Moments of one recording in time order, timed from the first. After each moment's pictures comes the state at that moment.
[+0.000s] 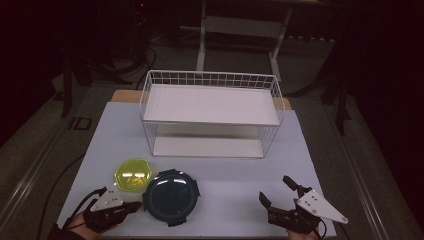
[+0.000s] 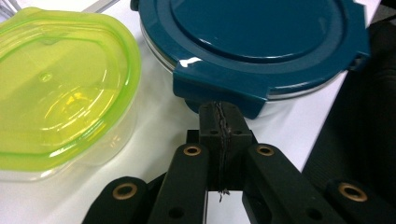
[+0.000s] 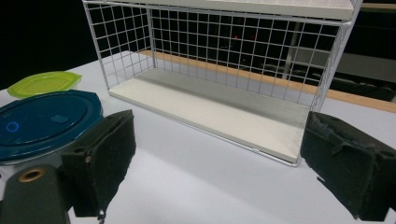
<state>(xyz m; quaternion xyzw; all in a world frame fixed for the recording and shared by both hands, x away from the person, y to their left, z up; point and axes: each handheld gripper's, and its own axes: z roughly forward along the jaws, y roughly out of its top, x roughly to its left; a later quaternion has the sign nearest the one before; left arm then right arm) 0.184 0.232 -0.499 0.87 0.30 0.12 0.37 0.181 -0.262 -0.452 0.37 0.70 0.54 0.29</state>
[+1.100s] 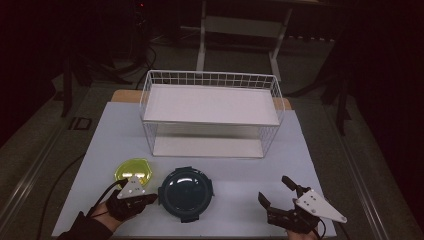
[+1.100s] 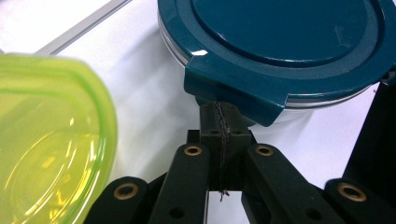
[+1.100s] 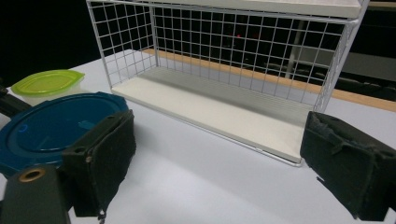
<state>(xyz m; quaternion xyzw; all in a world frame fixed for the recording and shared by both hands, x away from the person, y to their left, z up) 0.211 0.187 -0.498 0.87 0.31 0.11 0.36 0.182 -0.261 -0.453 0.36 0.71 0.54 0.28</state>
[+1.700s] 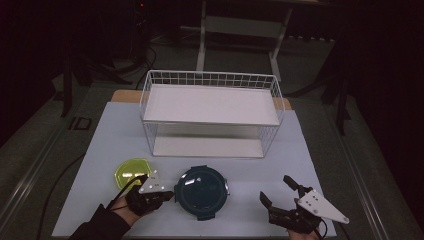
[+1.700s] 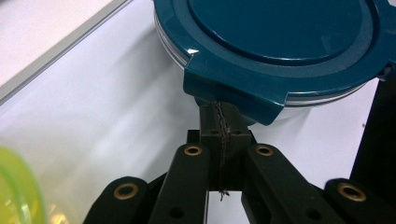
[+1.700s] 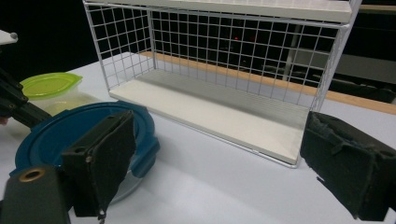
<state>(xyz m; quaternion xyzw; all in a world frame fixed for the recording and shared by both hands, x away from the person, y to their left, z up) 0.227 0.148 -0.497 0.88 0.28 0.10 0.37 0.181 -0.264 -0.451 0.37 0.70 0.54 0.29</state>
